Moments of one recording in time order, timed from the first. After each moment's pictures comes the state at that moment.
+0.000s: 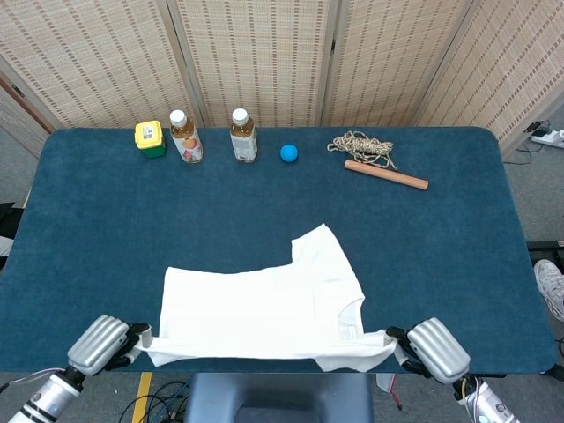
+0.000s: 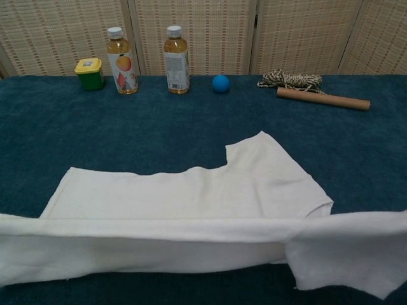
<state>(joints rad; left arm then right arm) -0.32 -1.13 0.15 -1.67 1.74 1.23 -0.18 0.22 -1.19 -0.19 -1.69 -1.81 1.38 0.07</state>
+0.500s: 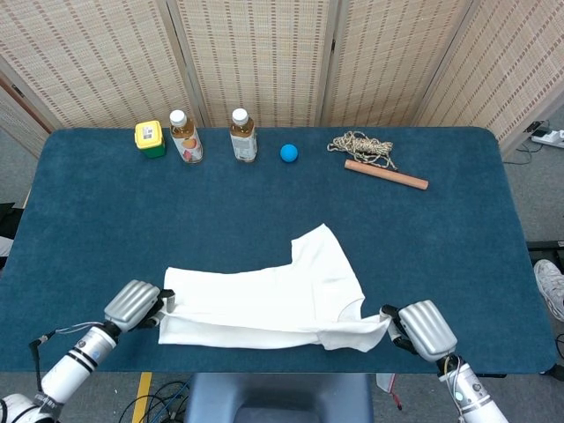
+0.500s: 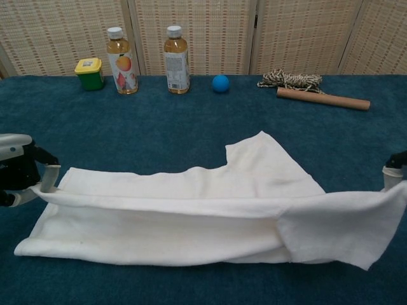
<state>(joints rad) -0.50 -1.28 0.00 -1.54 1.53 0.96 -0.09 0.23 -1.31 -0.07 -1.69 -1.63 1.30 -0.13</state>
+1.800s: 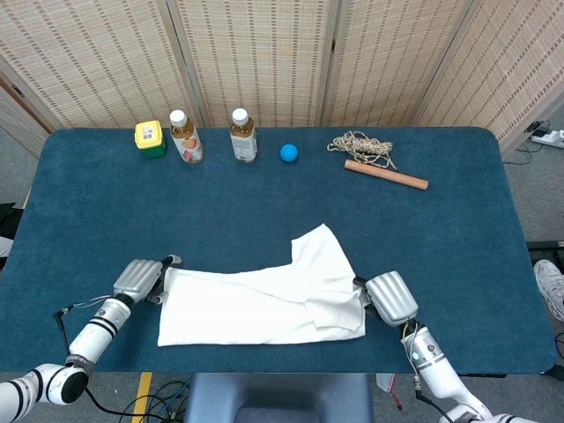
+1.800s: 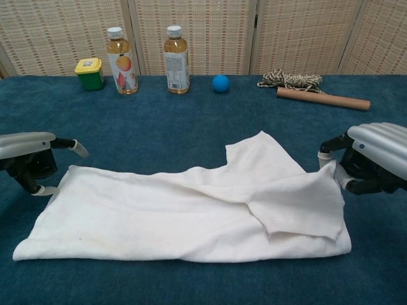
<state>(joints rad) -0.60 -1.40 -0.07 -1.41 1.16 0.81 0.11 0.37 -1.59 0.05 -1.37 -1.58 1.22 -0.16</state>
